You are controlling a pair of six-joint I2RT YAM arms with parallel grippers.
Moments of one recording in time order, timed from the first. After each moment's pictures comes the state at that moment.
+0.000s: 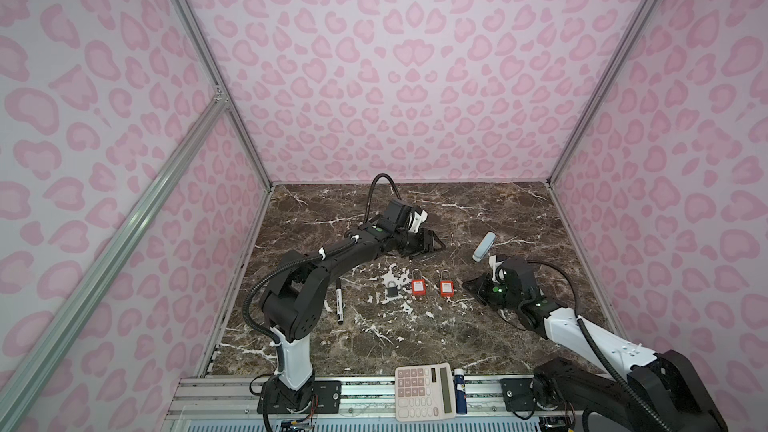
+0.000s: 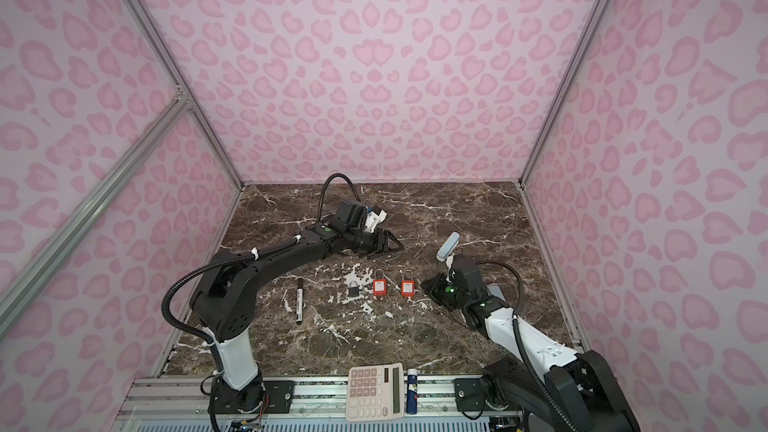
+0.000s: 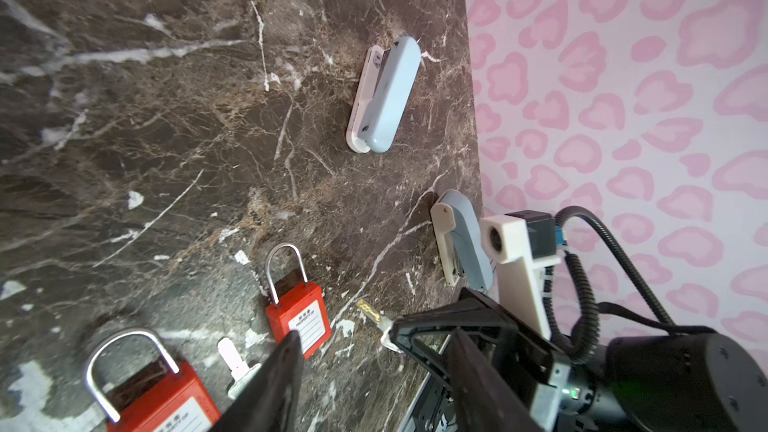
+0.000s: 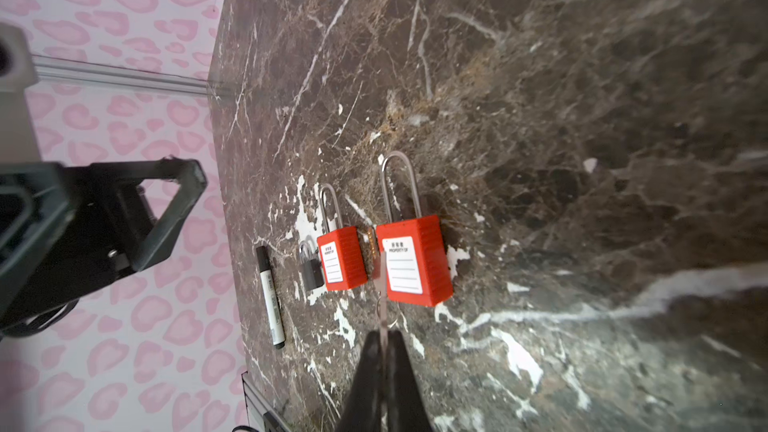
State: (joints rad) left arm -0.63 1.86 1.33 -0.24 0.63 -0.72; right arm 0.38 1.12 0.39 0.03 -0.35 1.06
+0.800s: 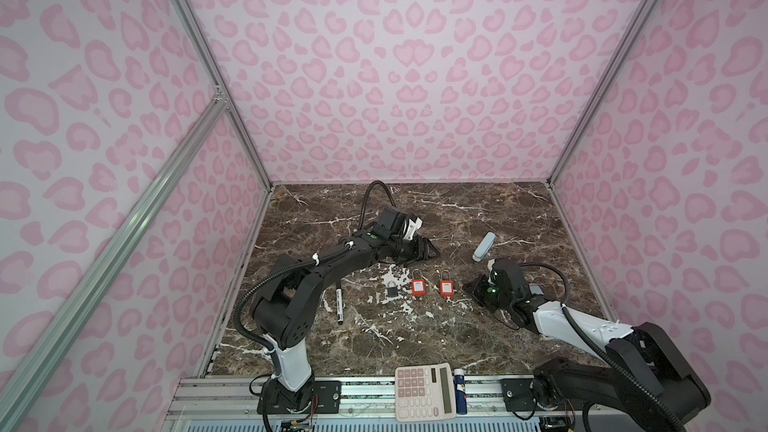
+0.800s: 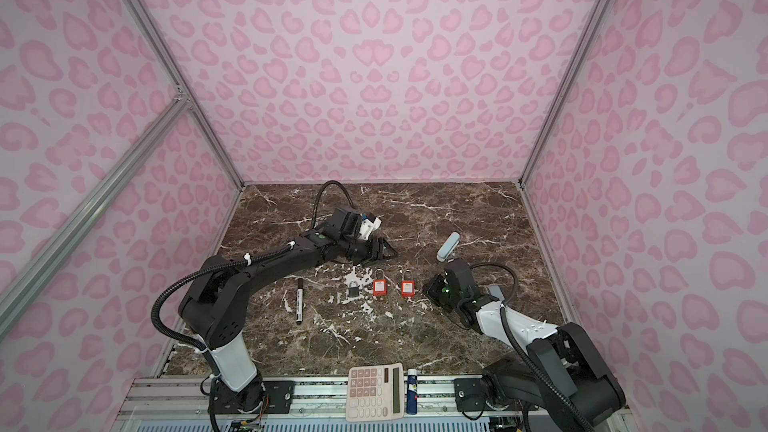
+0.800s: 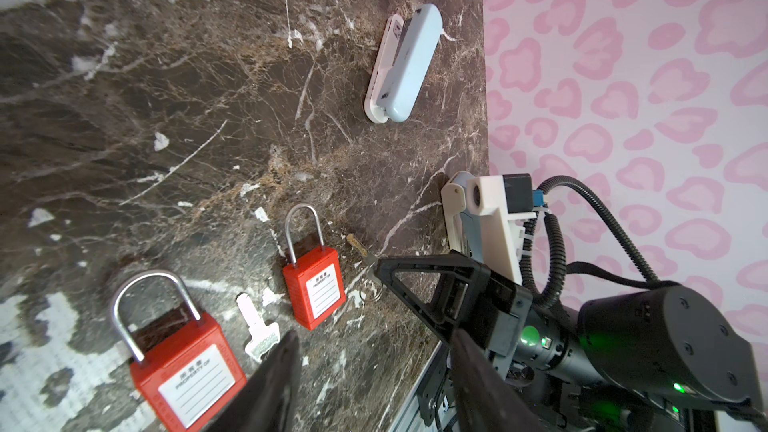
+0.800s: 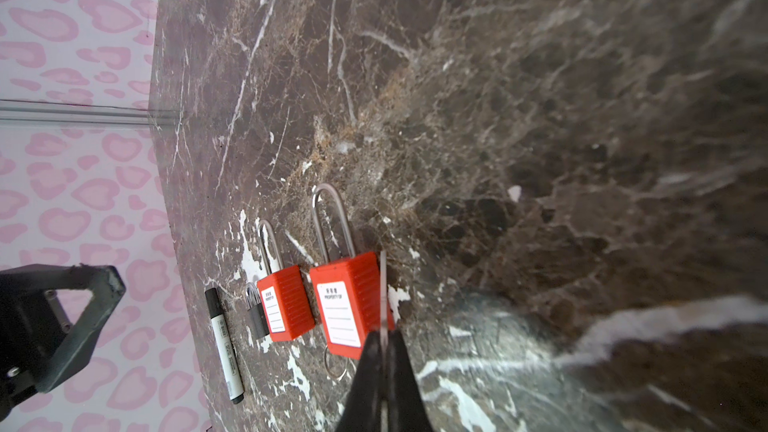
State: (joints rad) left arm -0.62 1.80 1.24 -0.24 0.63 -0.73; right arm 0.41 1.26 0.38 0.09 -0.24 1.08
